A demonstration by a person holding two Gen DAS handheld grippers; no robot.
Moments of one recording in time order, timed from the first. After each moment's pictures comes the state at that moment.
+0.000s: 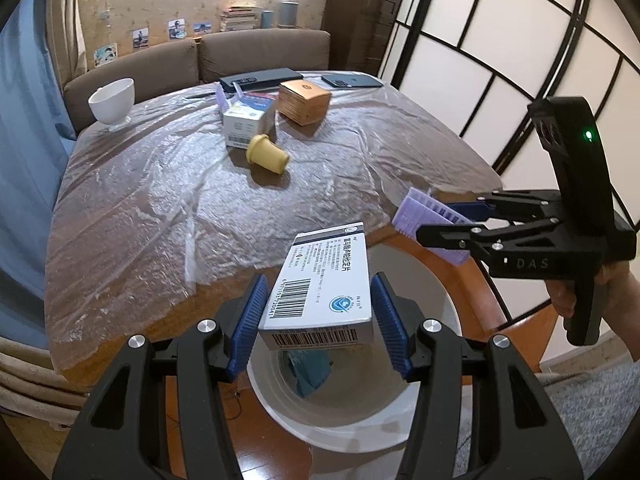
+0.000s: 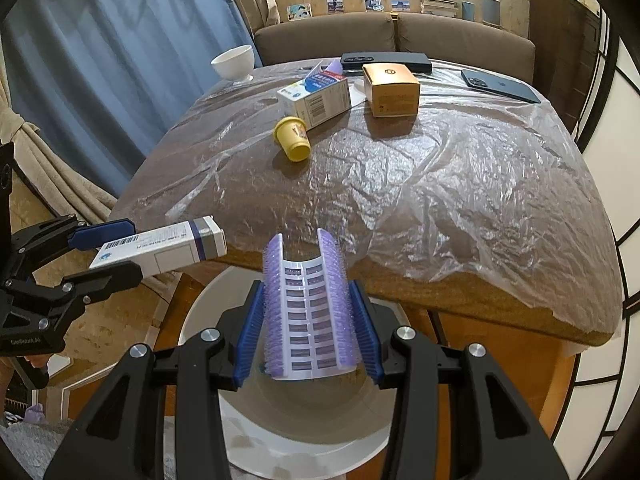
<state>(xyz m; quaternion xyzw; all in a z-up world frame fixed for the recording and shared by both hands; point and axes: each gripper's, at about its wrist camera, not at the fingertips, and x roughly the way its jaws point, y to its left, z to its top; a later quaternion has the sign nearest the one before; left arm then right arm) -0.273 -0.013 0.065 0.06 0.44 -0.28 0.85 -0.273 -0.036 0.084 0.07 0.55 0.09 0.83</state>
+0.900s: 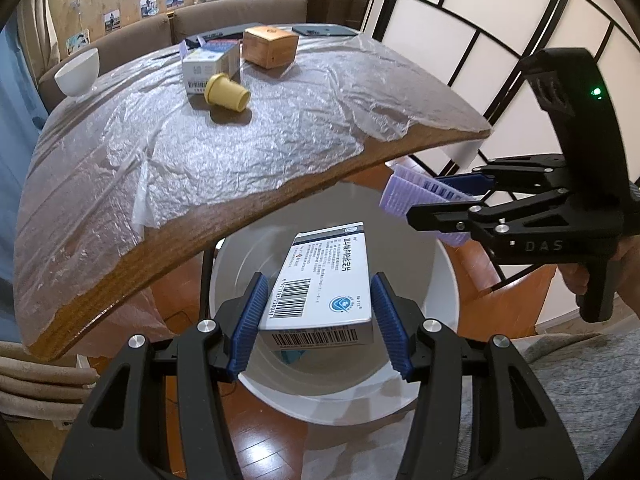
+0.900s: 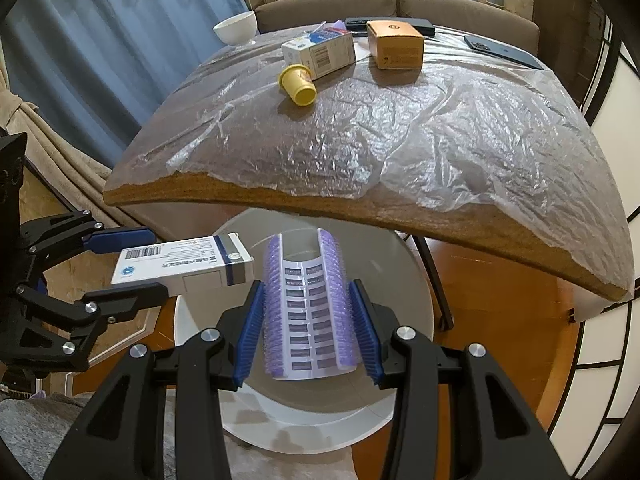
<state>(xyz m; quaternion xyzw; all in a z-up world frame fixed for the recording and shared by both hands) -0.293 -0.031 0.027 0.09 0.49 -0.31 0.81 -0.296 -0.029 0.062 0.06 0.59 0.09 0.80</state>
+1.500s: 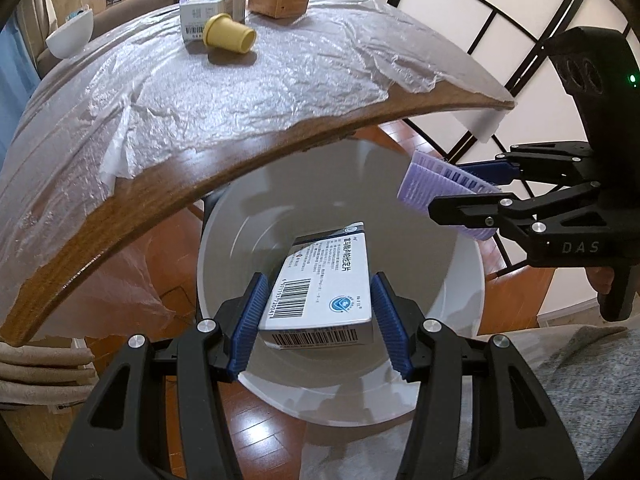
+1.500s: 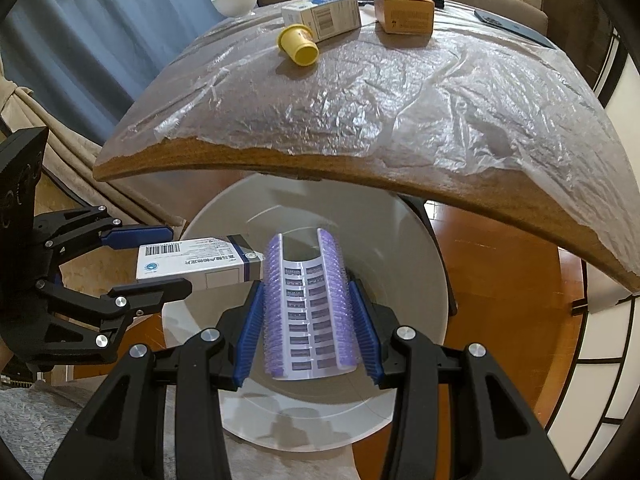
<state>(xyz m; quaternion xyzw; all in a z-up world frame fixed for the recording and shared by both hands) -0.287 -0.036 -0.015 0.10 0.53 -0.29 0.79 -0.301 -0.025 0.034 0.06 0.62 0.10 0.78</state>
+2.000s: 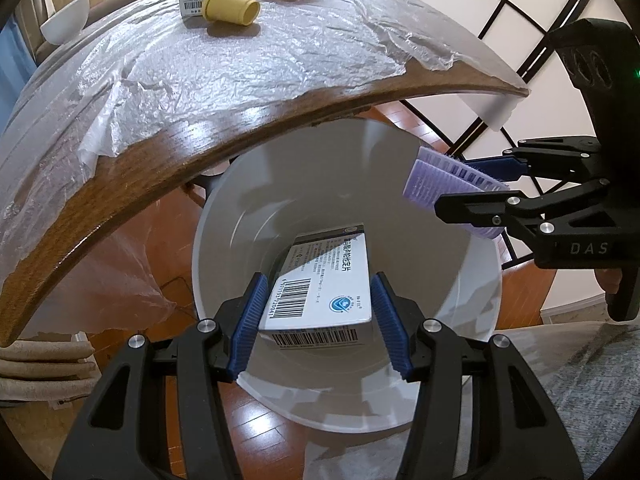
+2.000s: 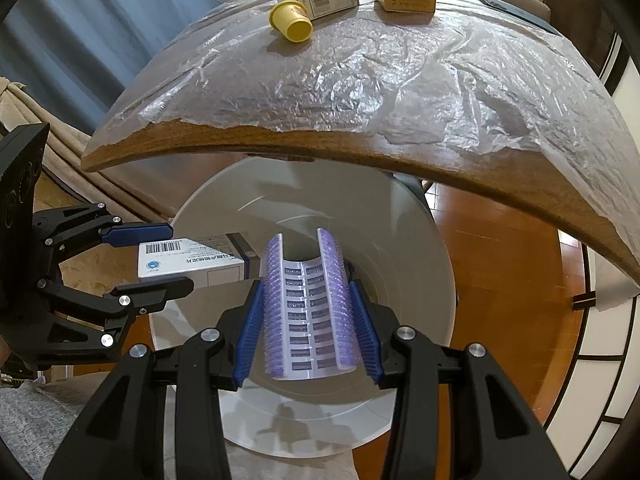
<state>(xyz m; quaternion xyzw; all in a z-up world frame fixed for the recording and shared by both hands) -0.279 -0.041 -0.039 0.10 0.55 -0.28 0.78 -0.298 -0.020 0.010 0.06 0.63 0.10 0.77</state>
